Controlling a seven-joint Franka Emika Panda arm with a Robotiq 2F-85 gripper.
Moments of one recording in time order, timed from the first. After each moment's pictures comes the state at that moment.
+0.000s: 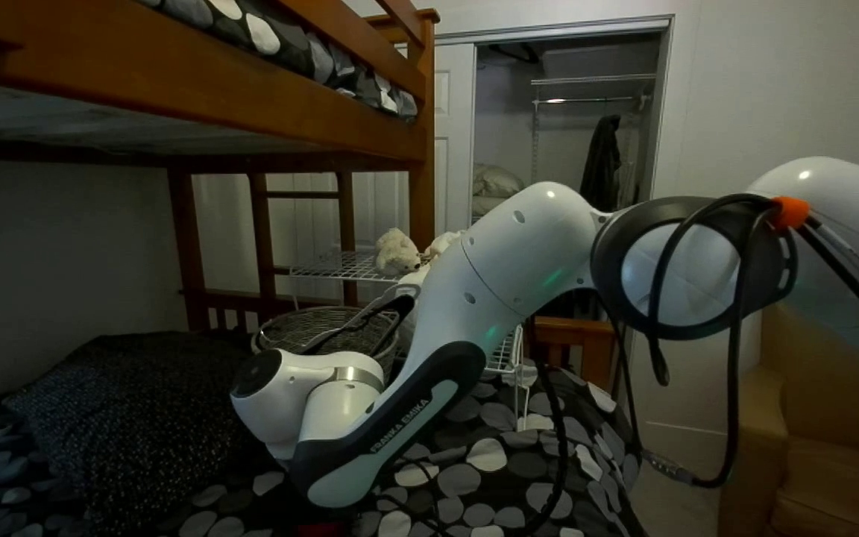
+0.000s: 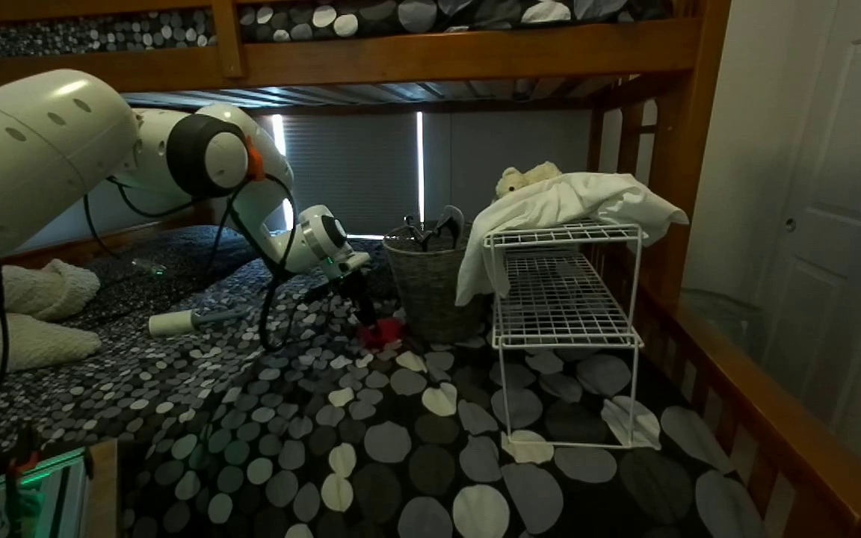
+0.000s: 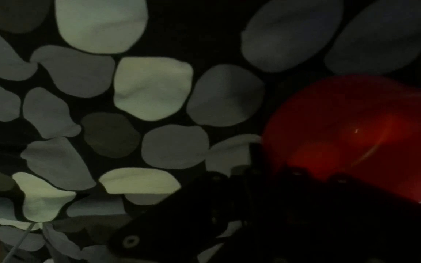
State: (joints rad) arm 0.57 0.98 0.10 -1.32 -0.74 2.17 1.63
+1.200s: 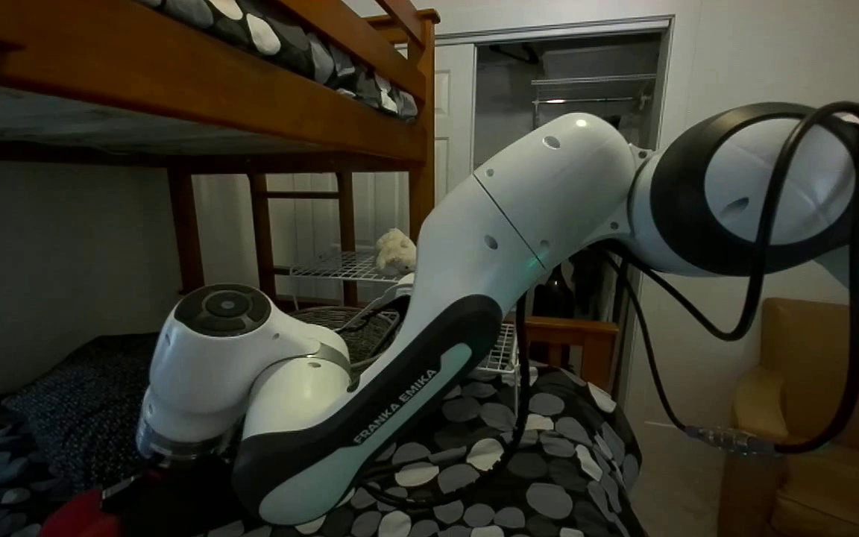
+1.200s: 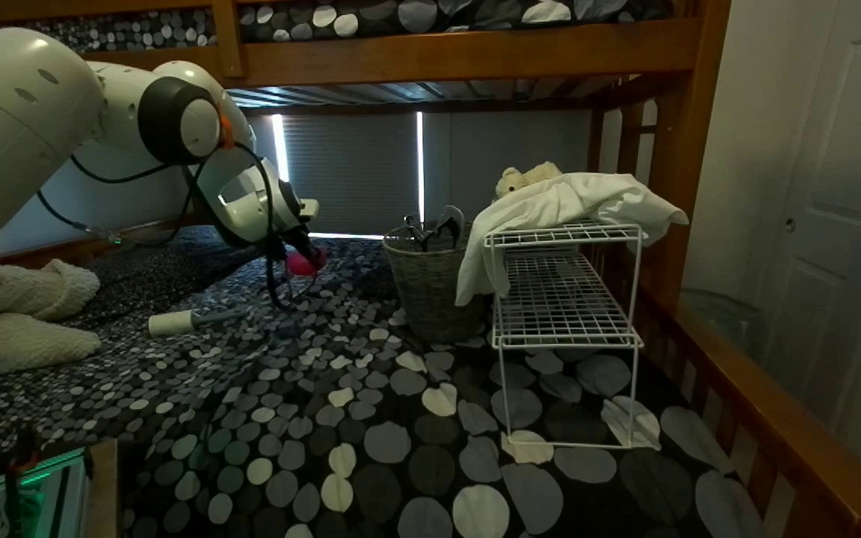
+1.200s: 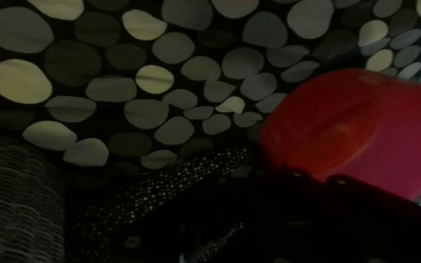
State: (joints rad) arm 0.60 0.82 0.26 -1.43 -0.81 2.71 1.22
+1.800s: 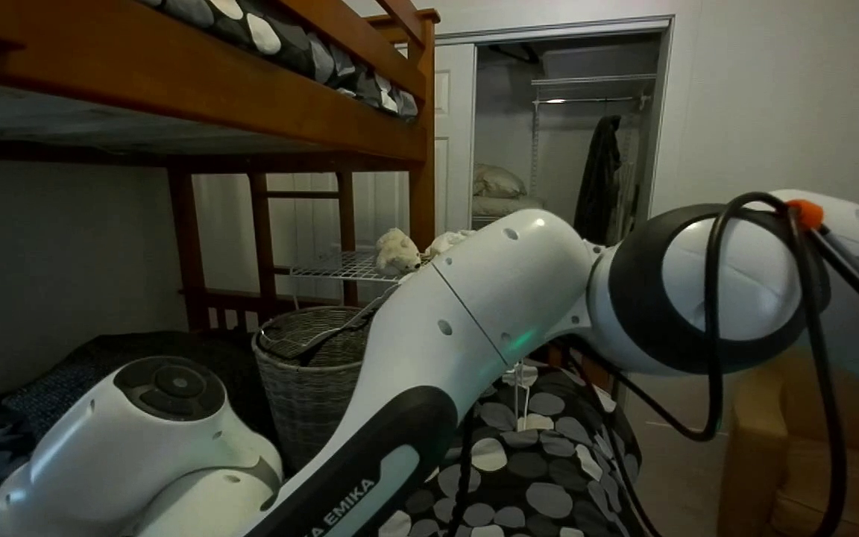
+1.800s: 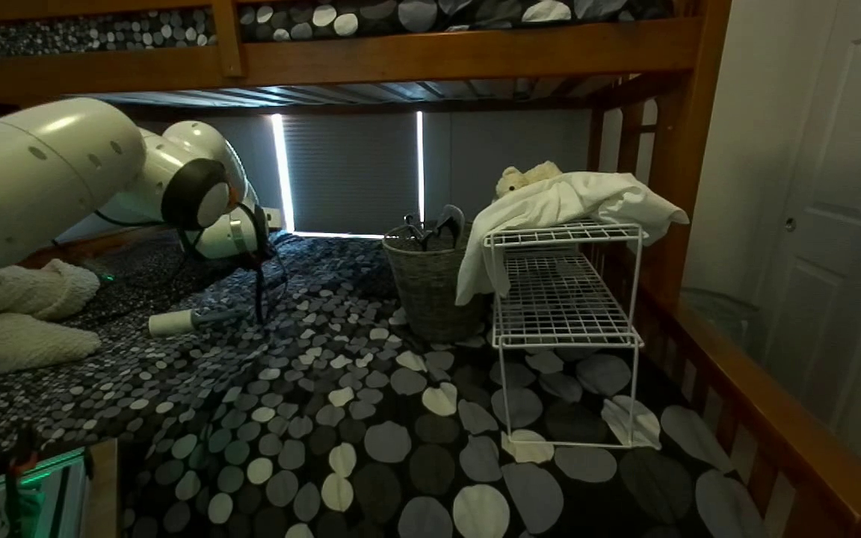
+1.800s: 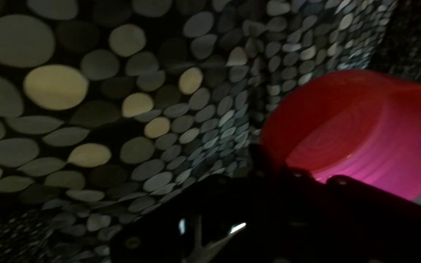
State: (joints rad) arm 0.63 1.10 0.51 -1.20 -0.72 2.94 0.87
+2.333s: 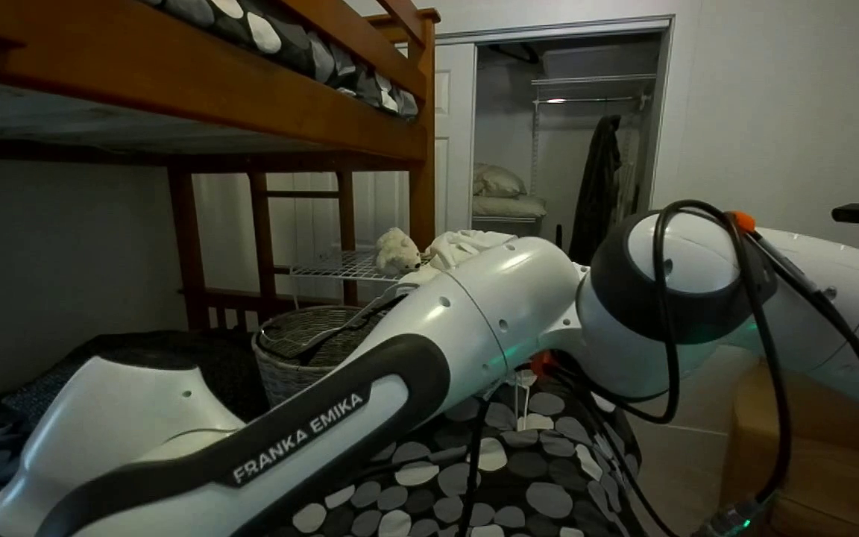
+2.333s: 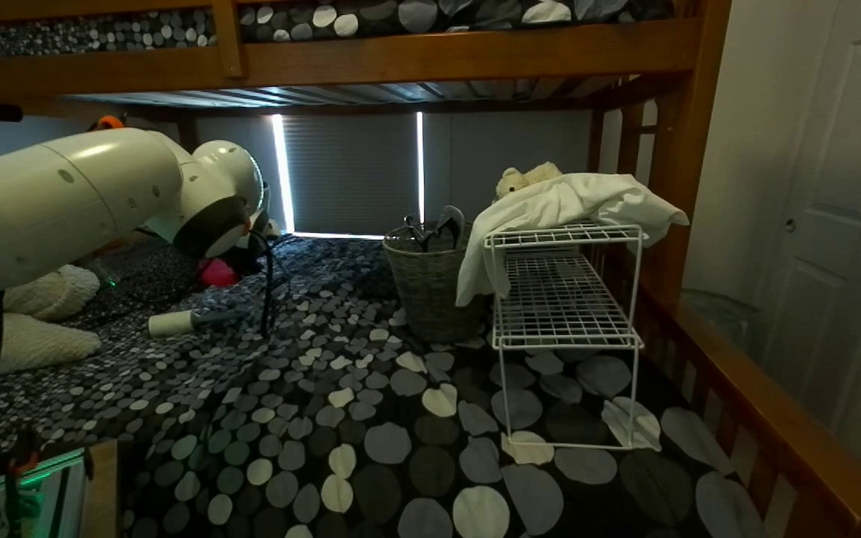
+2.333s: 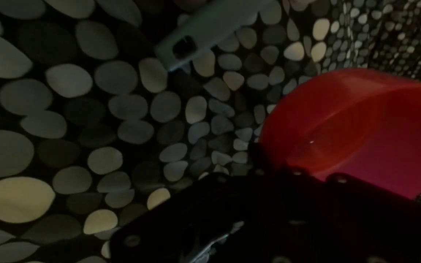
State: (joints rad) arm 0.46 1.22 0.87 -1.18 -0.58 2.53 0.39
